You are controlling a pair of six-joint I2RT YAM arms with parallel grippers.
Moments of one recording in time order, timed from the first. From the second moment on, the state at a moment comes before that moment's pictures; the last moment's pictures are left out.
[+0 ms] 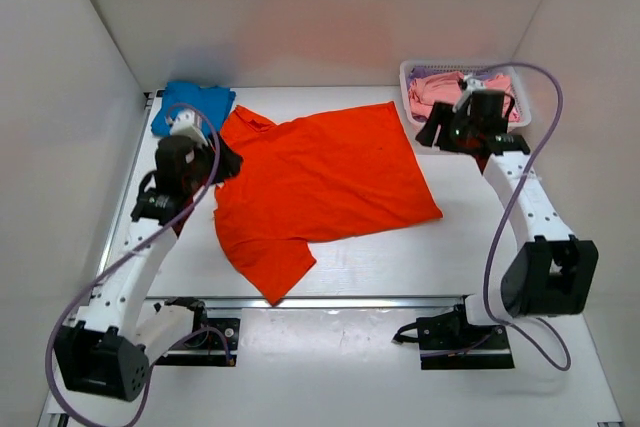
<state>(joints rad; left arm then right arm) -0.14 1.09 0.96 -0.27 0.06 -0.43 0.03 1.46 1.33 -0.47 -0.27 0.24</state>
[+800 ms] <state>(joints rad) -0.47 0.89 0.42 -0.64 0.13 -0.69 -0.04 1.36 0.81 -0.35 -0.19 0.25</state>
